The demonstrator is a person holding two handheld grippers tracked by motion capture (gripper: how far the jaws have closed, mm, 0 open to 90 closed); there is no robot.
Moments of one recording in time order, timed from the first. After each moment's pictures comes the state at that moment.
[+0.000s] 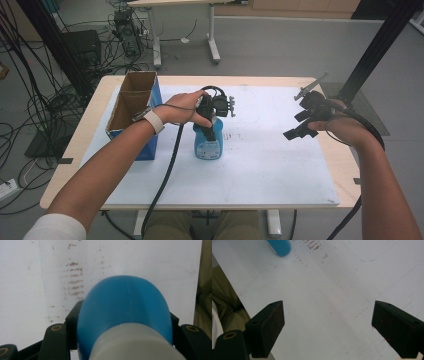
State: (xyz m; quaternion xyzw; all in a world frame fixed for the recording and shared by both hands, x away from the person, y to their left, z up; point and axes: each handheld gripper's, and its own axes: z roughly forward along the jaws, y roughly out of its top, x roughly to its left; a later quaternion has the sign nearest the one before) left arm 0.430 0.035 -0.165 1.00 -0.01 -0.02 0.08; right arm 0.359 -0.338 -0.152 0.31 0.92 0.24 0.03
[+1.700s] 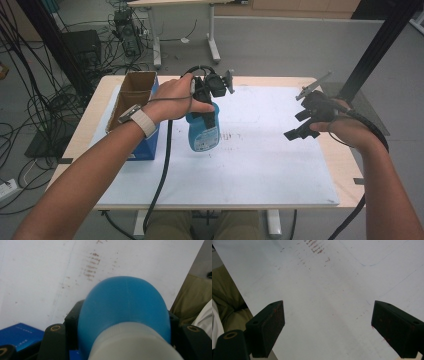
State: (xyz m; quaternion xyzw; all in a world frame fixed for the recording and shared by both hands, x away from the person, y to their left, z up) left arm 0.391 0.052 -0.080 0.98 0.19 0.02 0.08; right arm 0.347 -0.336 -0.144 0.30 0.92 0.25 0.04
